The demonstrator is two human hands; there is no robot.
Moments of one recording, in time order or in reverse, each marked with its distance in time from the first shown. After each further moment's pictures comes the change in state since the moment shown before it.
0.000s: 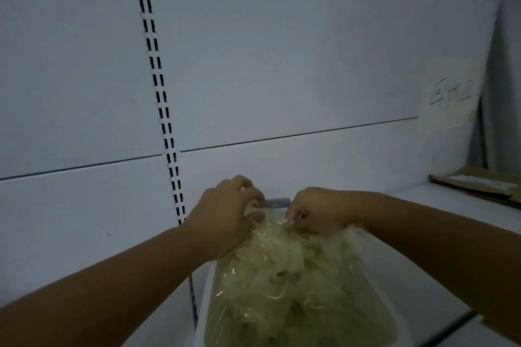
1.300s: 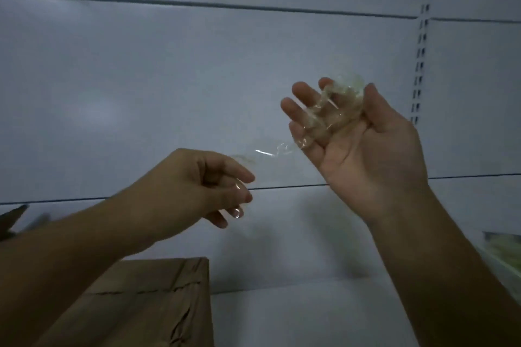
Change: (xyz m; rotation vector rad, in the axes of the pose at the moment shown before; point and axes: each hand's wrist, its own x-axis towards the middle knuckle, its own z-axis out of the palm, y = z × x) left_hand -0.278 -0.192 -0.319 -0.672 0.210 -0.302; right_hand 0.099 -0.426 -0.100 2.058 0.437 -0.784
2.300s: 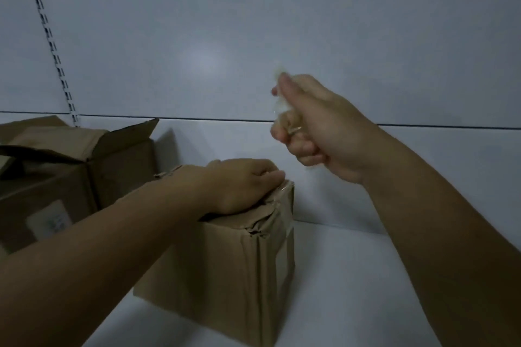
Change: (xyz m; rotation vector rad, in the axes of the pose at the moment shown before) left_hand -0.050 -0.055 0.005 0.857 -0.221 -0.636; right_hand 0.015 0.113 0.010 -0.686 -0.289 0.403
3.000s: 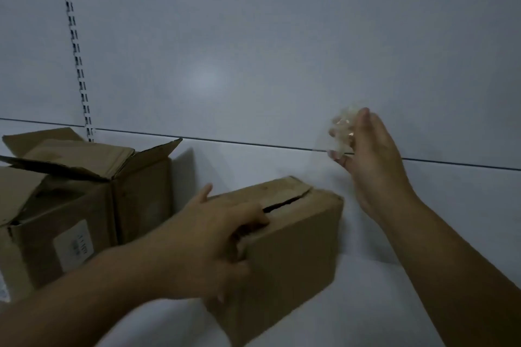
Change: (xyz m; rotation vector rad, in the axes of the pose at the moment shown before) left_hand -0.055 -0.083 0.009 0.003 0.281 0.373; right_hand 0.018 0.023 0.009 0.057 0.648 -0.176
